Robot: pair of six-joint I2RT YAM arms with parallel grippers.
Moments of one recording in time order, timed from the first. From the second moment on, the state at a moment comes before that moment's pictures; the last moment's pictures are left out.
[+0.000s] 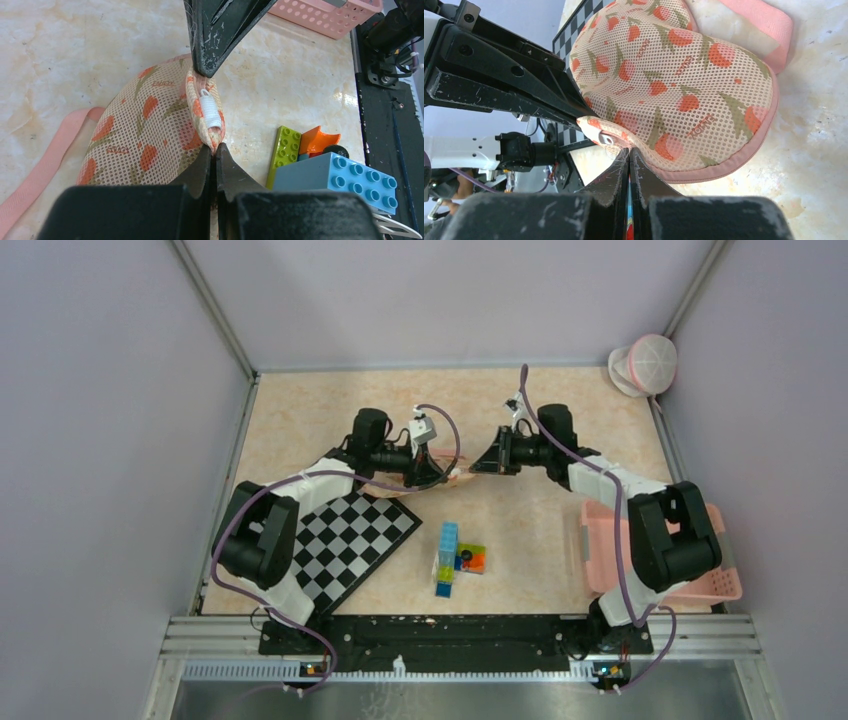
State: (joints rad) left arm -0.42 1.67 1.00 0.12 1.00 0.23; right arm 0.32 1.60 0.94 0.11 -0.80 0.53
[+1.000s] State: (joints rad) left arm -0.42 1.67 1.00 0.12 1.09 0.30; right arm 0.35 1.64 0.94 0.21 -0.98 0.60
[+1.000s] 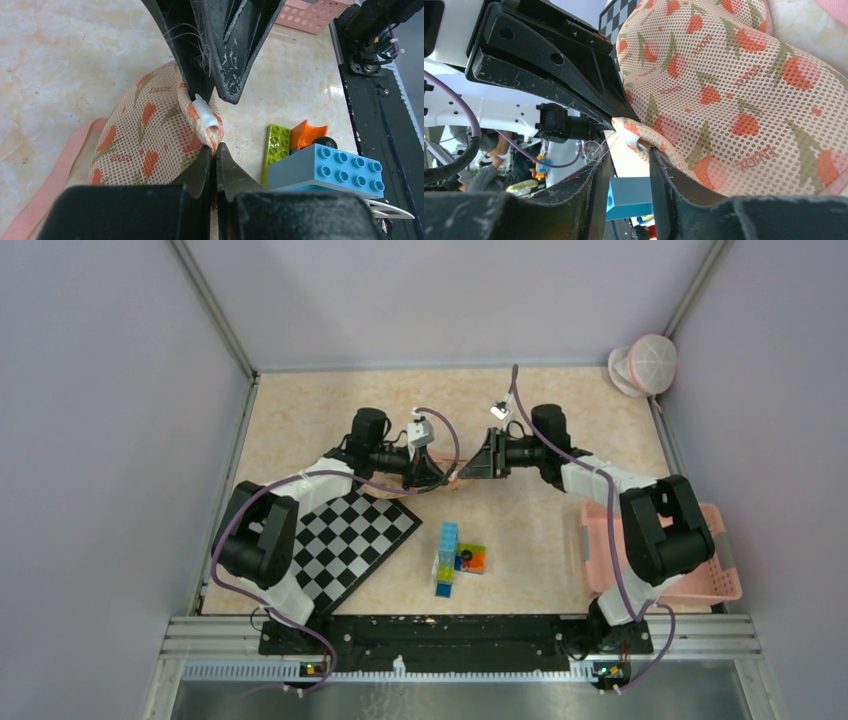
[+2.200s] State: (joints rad) left arm -0.42 1.67 1.01 0.13 1.08 0.32; right arm 0.35 1.66 0.86 0.36 -0.94 0.68
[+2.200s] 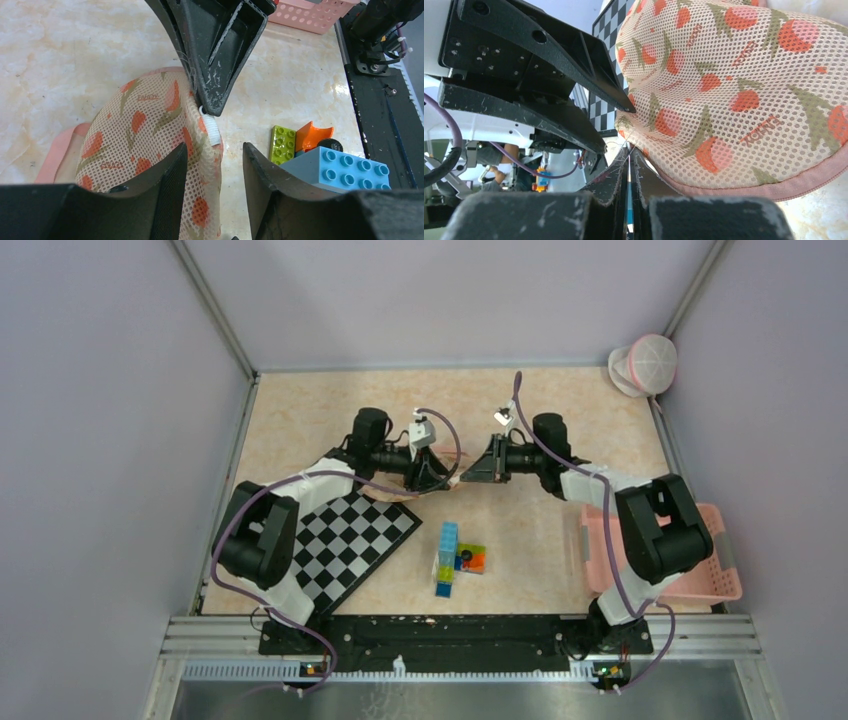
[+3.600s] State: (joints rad) left arm -0.44 1.84 1.26 -0.40 1.26 0.76; right arm 0.36 1.64 0.83 0.35 -1.03 0.60
